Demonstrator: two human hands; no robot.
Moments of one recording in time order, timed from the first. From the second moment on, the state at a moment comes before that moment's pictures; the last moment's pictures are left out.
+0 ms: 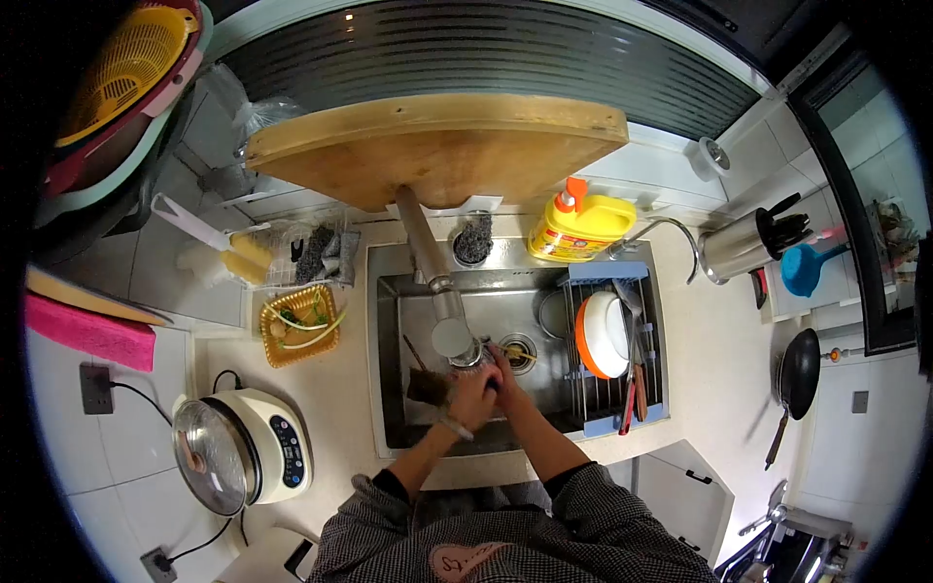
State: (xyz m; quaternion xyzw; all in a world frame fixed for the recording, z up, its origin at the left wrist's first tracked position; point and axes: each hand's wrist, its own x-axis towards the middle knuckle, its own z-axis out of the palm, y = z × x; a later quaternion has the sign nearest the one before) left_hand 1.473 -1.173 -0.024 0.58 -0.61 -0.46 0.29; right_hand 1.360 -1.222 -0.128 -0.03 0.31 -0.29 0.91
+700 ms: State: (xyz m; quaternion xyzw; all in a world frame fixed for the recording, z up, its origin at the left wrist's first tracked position) left_hand 1.501 -1.235 -0.152 0.59 -0.21 -0.52 0.59; right_hand 1.403 -1.205 -0.110 -0.08 0.46 -0.40 0.79
